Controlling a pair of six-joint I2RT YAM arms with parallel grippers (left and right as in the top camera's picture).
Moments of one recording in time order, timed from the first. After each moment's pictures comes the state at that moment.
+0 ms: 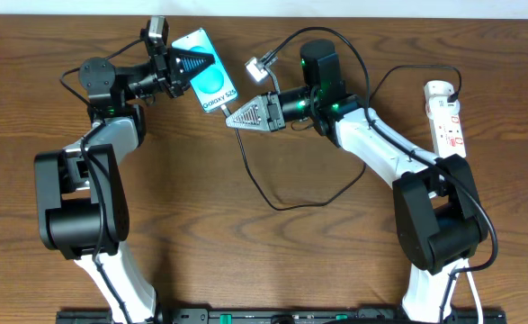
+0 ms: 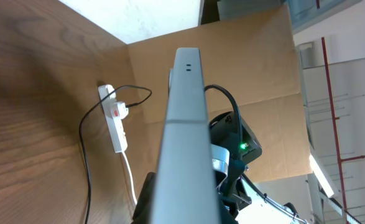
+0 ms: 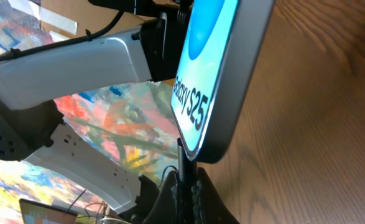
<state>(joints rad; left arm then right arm) 0.11 2.03 1.17 1.24 1.38 -1.71 0.44 2.01 1.41 0.15 -1.34 0.60</state>
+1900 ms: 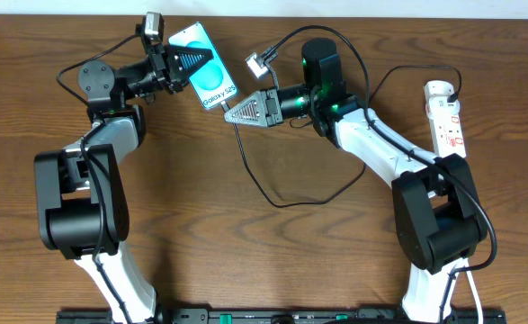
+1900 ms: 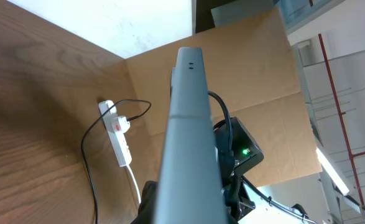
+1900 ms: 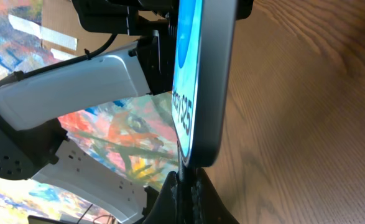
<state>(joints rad) 0.11 2.03 1.17 1.30 1.34 -1.69 0.44 2.02 1.40 0.24 -1.31 0.73</state>
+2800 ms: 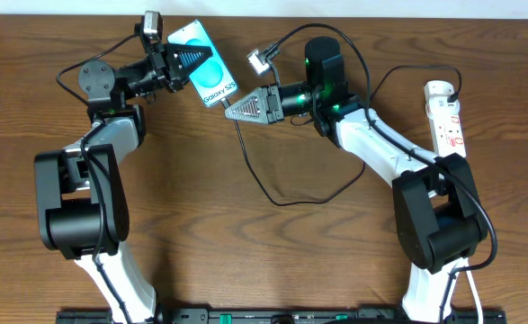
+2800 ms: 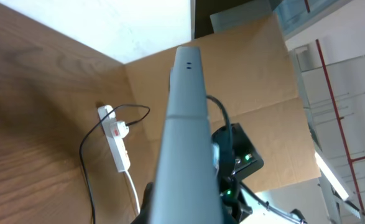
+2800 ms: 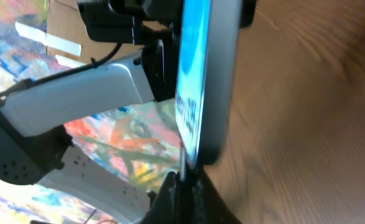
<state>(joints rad) 0.11 2.03 1.17 1.30 1.32 -1.69 0.44 2.02 1.40 0.32 -1.31 0.81</state>
